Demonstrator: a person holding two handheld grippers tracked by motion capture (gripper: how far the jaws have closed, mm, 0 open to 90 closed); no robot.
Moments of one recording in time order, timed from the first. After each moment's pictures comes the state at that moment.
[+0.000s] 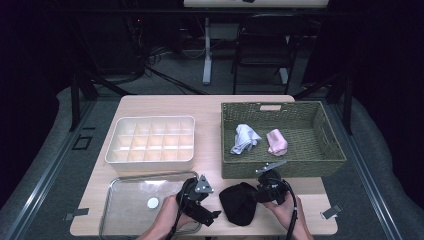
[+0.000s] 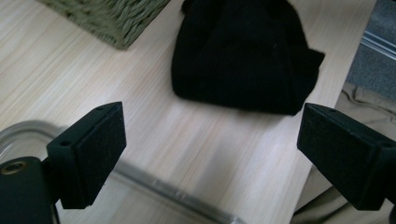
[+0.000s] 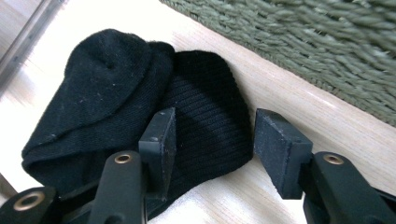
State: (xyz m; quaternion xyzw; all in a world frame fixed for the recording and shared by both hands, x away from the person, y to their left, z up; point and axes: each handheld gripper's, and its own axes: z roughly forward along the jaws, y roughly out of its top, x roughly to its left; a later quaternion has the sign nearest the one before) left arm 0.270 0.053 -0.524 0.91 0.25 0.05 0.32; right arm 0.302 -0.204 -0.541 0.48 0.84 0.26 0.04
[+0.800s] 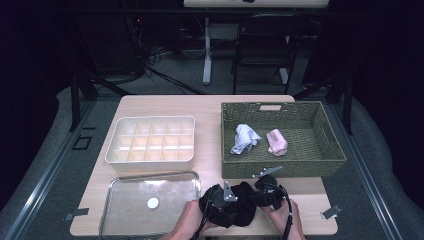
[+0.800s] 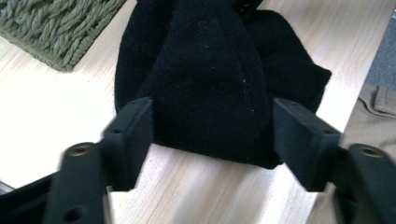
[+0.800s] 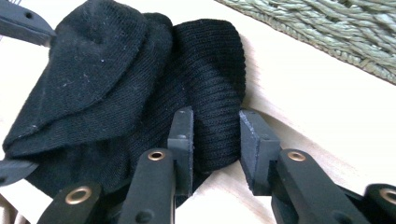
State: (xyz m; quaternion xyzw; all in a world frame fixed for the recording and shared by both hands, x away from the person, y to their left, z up) left arm 0.262 0.000 -0.546 0.93 0.23 0.07 0.27; right arm 0.293 -0.195 -0.553 0.49 0.84 0.23 0.05
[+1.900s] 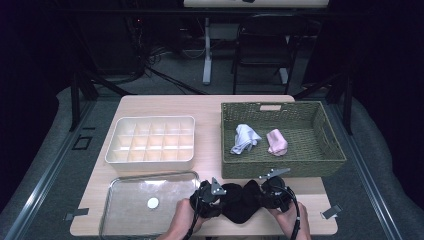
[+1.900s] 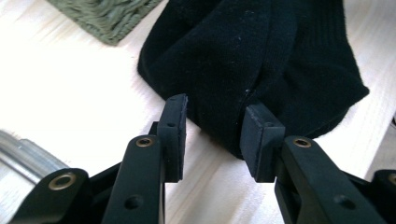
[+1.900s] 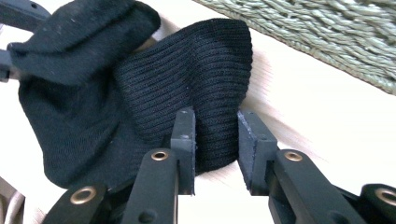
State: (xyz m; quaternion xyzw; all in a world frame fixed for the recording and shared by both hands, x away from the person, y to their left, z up) left arm 0.275 0.026 -0.553 0.90 0.29 0.08 0.30; right arm 0.279 -0.208 -0.538 0.50 0.83 0.23 0.08
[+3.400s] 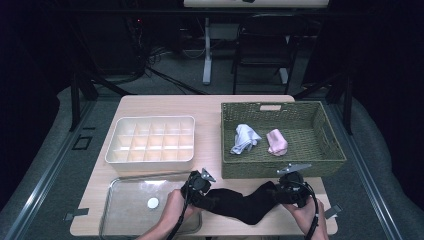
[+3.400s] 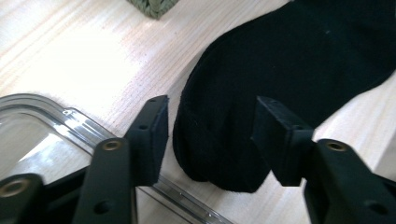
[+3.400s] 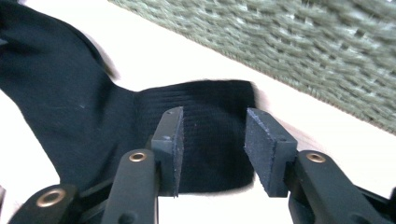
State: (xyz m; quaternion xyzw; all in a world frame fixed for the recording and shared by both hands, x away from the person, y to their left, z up) left arm 0.303 0.047 -0.546 0.91 0.33 0.02 0.27; right arm 0.284 -0.251 -0.523 0.50 0.82 0.26 0.10
